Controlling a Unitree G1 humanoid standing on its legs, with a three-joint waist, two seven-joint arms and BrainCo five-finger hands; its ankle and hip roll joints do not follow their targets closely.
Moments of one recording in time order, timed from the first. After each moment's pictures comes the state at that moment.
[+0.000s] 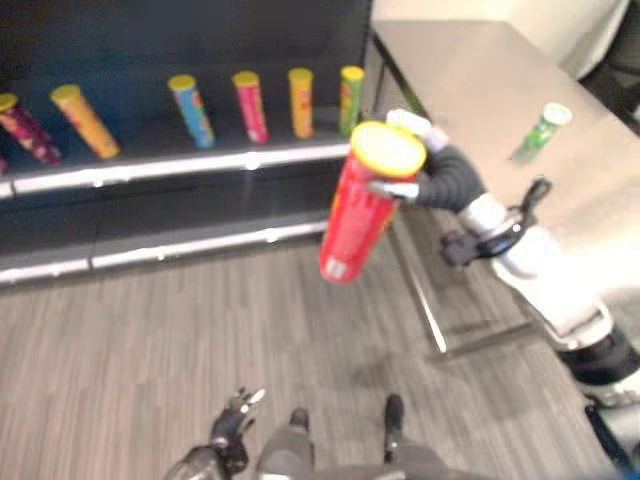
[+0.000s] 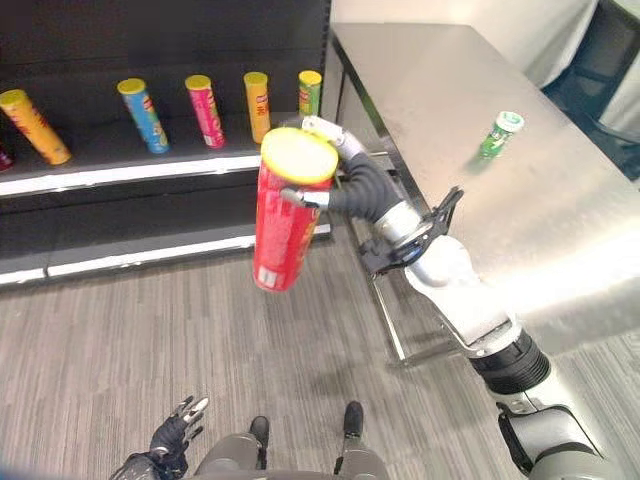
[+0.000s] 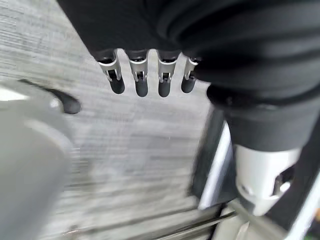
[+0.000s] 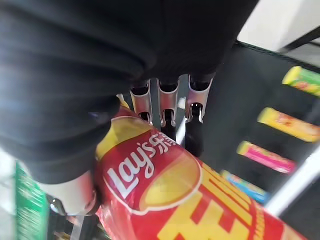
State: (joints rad) left arm 0.19 0.11 0.37 0.82 -0.22 -0.09 -0.28; right arm -0.51 -0.74 0.37 -0.36 0.30 0.04 0.02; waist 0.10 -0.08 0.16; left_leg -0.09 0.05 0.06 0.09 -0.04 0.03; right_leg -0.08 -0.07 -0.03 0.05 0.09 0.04
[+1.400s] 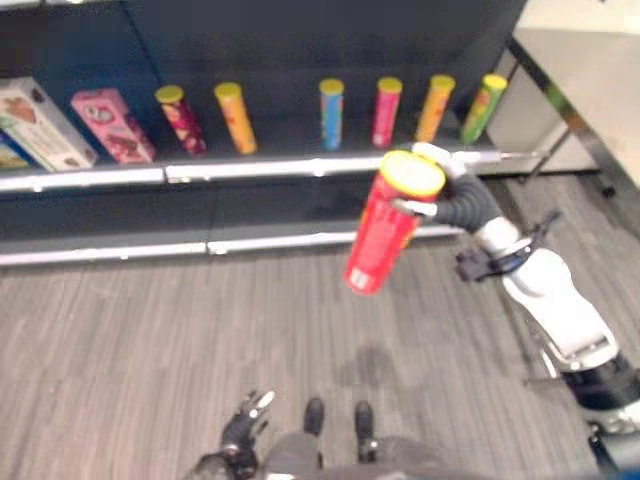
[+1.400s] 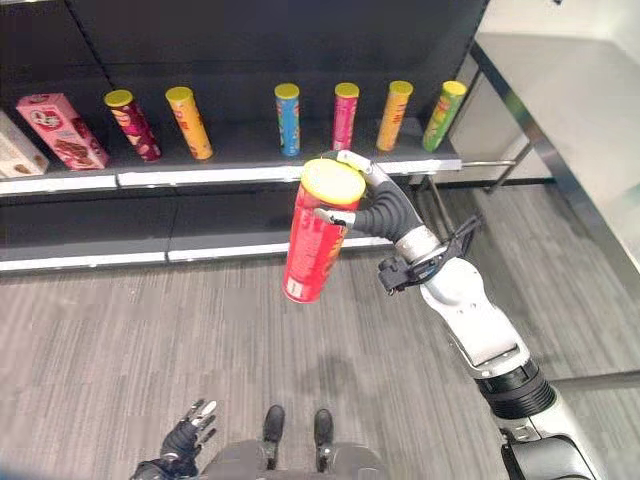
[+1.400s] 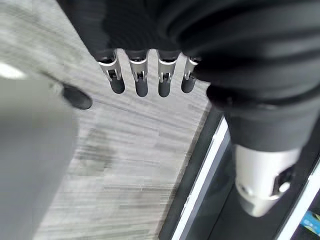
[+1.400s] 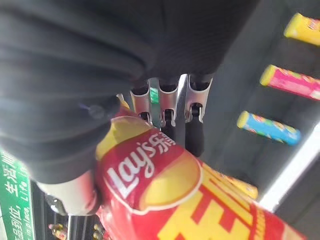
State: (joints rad) left arm 0.24 0.01 0.30 0.75 -0.27 -0.06 -0.31; right arm -0.40 -0.67 0.26 -0.32 0.24 0.05 0.05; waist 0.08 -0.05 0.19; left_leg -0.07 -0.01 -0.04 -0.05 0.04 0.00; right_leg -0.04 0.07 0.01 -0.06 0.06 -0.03
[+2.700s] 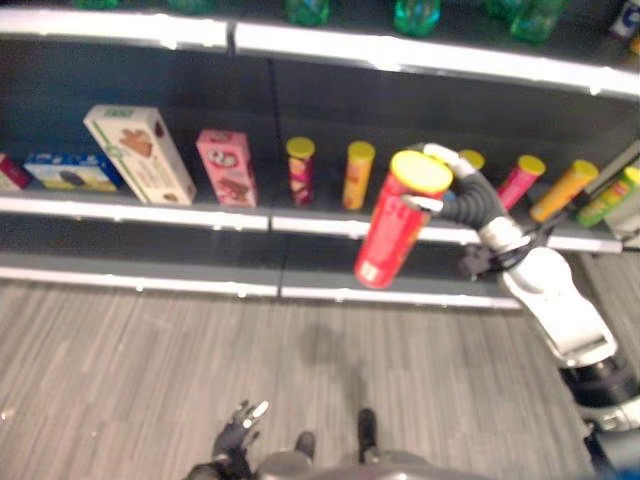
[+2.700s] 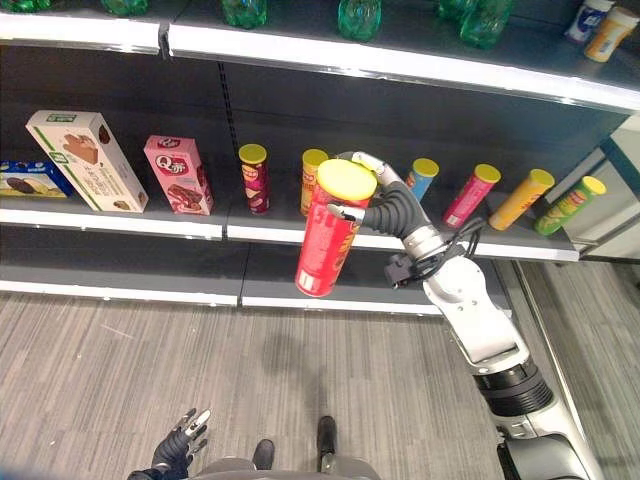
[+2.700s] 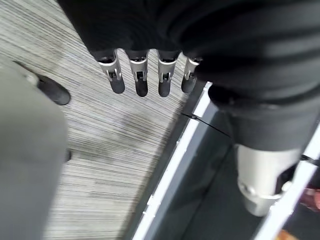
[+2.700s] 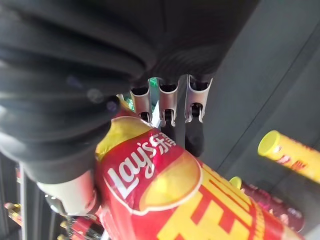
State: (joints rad) left arm 0.27 0.08 0.28 0.75 -0.22 -0.07 -0.31; right arm -0.40 -0.64 0.22 -0.28 0.18 0.08 0.04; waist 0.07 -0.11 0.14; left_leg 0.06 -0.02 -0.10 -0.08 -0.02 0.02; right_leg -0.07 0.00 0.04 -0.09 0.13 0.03
